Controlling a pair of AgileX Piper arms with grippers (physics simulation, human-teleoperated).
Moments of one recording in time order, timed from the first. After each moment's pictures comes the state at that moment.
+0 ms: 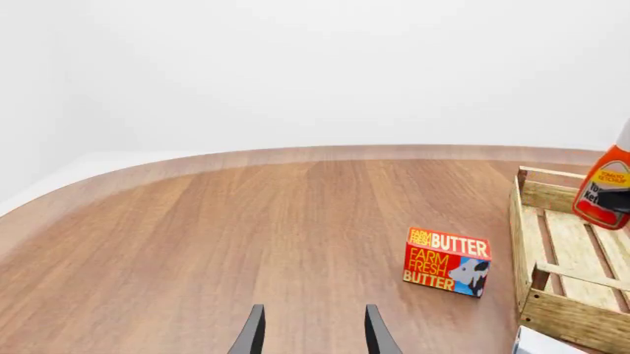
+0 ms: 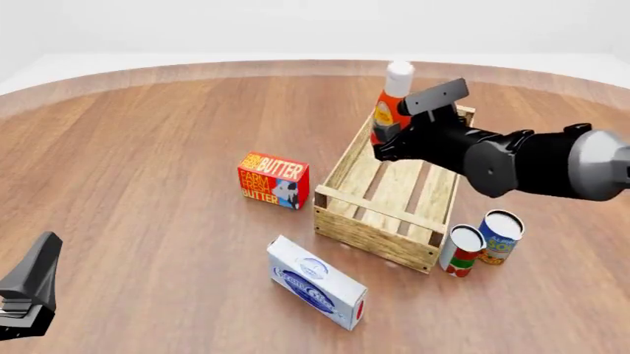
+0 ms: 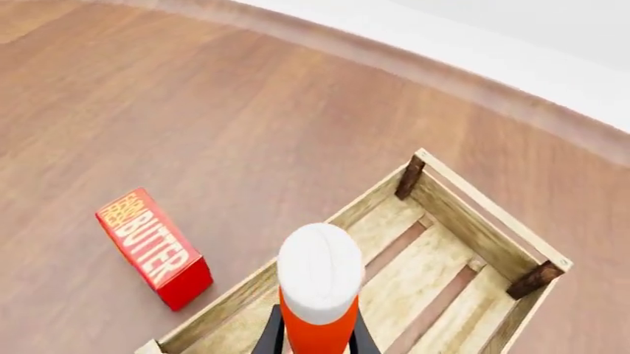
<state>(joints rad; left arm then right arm) 0.00 0.01 0.00 0.00 0.00 0.37 1.64 -0.91 -0.24 -0.11</state>
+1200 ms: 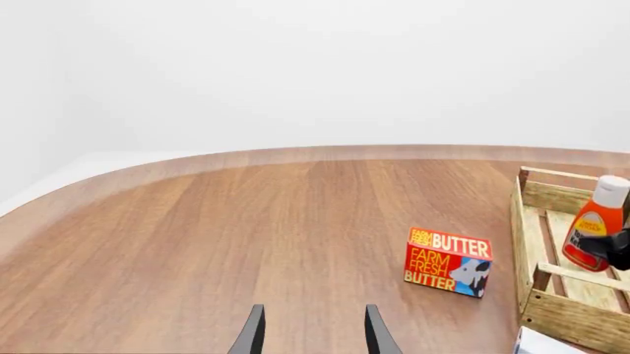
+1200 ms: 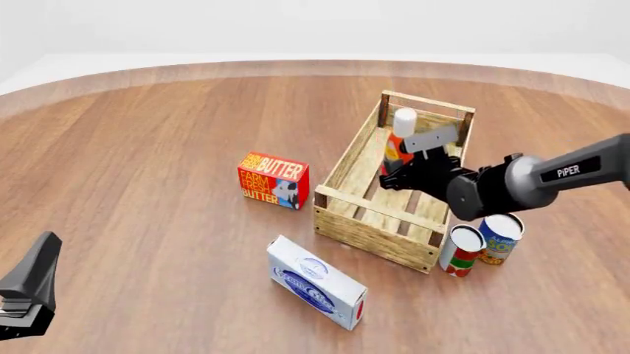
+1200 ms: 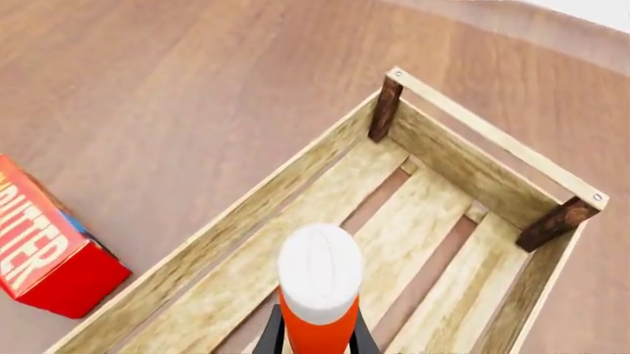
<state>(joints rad) 0.00 0.01 0.00 0.00 0.00 0.28 1.95 -0.92 -0.46 -0.08</state>
